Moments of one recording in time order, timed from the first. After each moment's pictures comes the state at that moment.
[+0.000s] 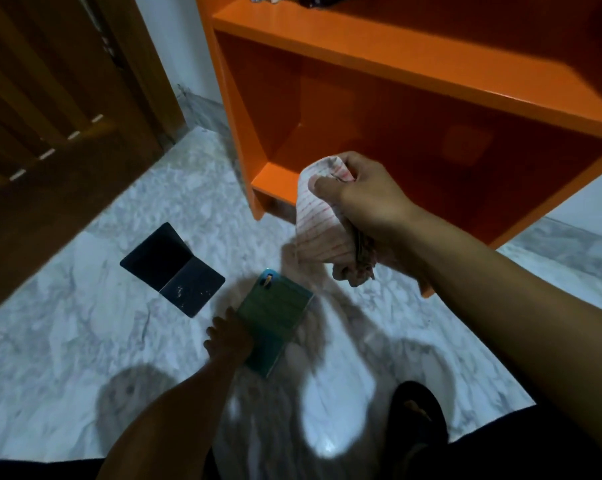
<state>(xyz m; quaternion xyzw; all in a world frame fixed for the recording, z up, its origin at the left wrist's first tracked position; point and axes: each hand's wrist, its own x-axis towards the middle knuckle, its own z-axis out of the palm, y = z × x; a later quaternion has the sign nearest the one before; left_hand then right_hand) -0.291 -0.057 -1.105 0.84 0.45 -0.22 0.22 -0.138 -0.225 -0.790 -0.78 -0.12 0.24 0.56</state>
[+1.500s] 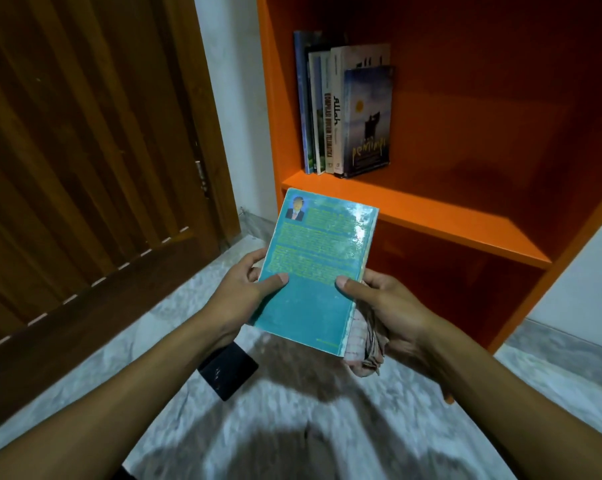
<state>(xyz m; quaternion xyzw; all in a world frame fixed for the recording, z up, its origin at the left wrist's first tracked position) -0.279 -0.043 -0.749 0.68 0.22 0.10 0.69 -0.177 -0.245 -0.759 -0.57 -0.14 0.36 0.72</state>
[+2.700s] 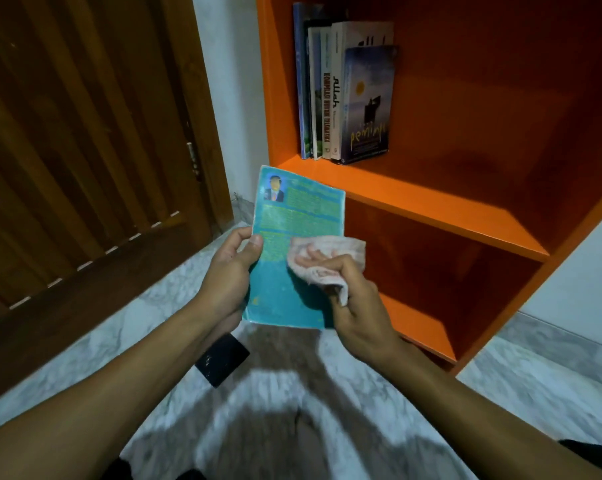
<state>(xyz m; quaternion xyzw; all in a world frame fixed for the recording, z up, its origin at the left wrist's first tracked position) -0.274 -0.059 -0.743 0.57 0.19 0.20 0.78 -0.204 -0.229 -0.777 -0.71 -0.44 -0.04 0.54</state>
